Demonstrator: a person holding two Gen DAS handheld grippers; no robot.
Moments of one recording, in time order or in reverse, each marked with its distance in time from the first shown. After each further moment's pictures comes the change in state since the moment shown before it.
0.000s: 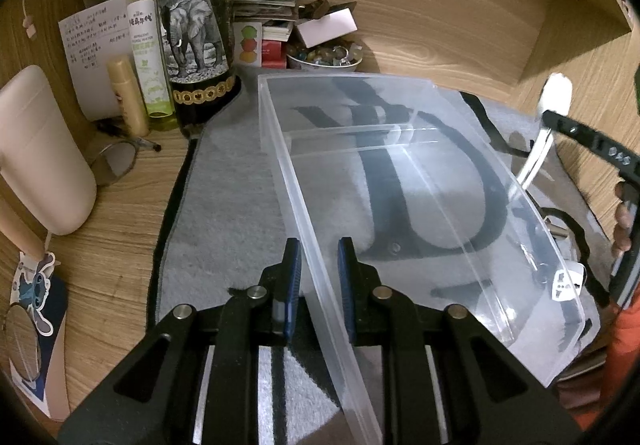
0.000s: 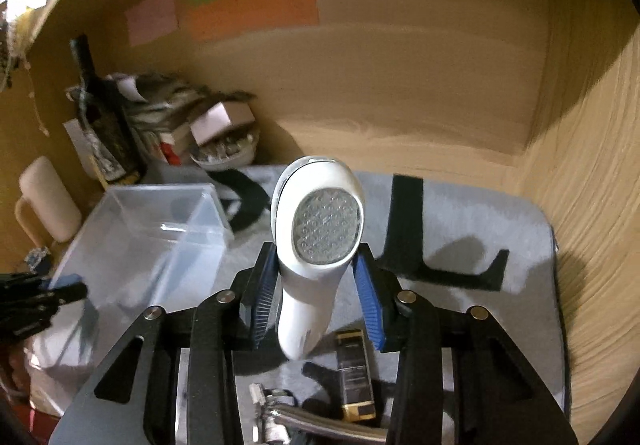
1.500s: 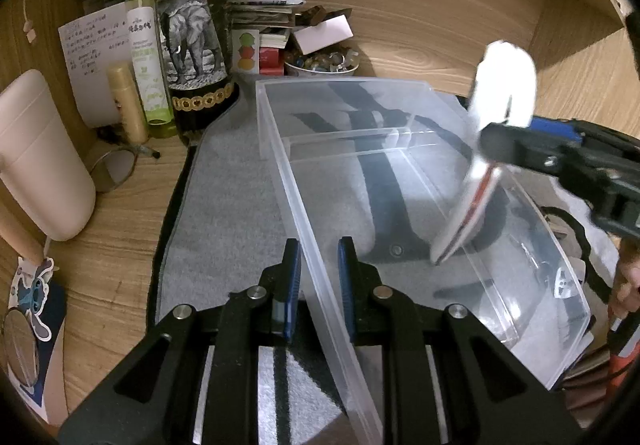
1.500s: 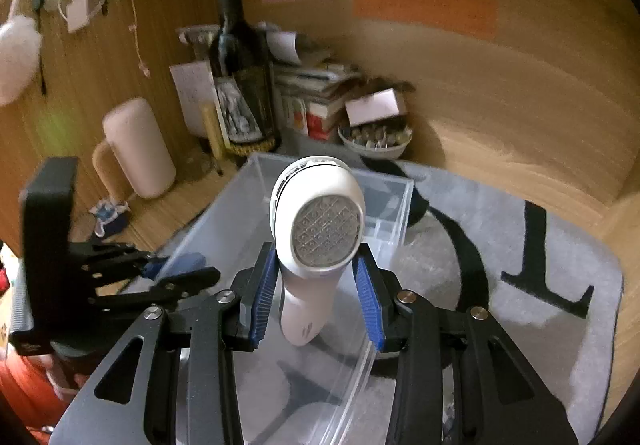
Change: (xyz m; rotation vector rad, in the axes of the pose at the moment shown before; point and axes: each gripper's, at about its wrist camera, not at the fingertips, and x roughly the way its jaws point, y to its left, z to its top) left arm -0.001 -0.001 -0.003 0.021 -0.036 -0.006; right arm 0.015 0.130 -0.001 -0.199 0.088 0.218
